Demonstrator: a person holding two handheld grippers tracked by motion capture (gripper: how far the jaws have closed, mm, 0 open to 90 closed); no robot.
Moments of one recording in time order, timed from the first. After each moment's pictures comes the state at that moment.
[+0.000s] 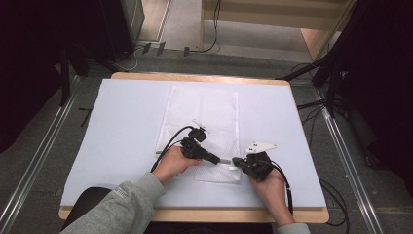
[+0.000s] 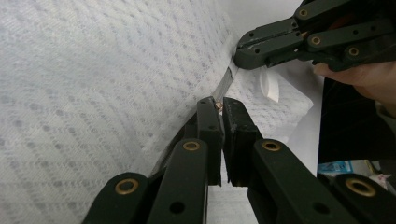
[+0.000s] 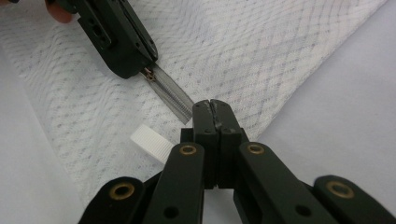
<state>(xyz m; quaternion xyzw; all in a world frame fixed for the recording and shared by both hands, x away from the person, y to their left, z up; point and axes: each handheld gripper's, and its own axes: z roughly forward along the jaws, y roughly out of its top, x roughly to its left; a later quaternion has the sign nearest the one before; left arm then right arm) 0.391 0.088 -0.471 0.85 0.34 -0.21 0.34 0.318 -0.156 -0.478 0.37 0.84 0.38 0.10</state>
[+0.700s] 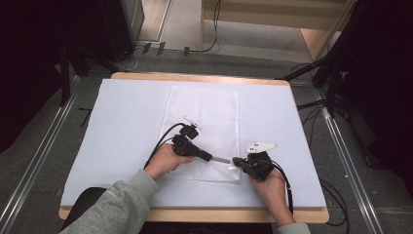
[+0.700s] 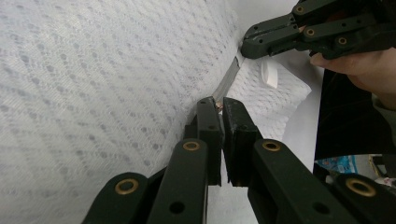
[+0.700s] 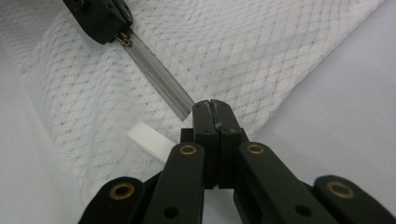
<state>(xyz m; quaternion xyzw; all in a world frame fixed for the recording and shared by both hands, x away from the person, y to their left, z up) 0.391 0.113 -0.460 0.85 0.34 -0.20 0.34 0.319 -0.158 -0.478 0.38 0.84 0.39 0.09</state>
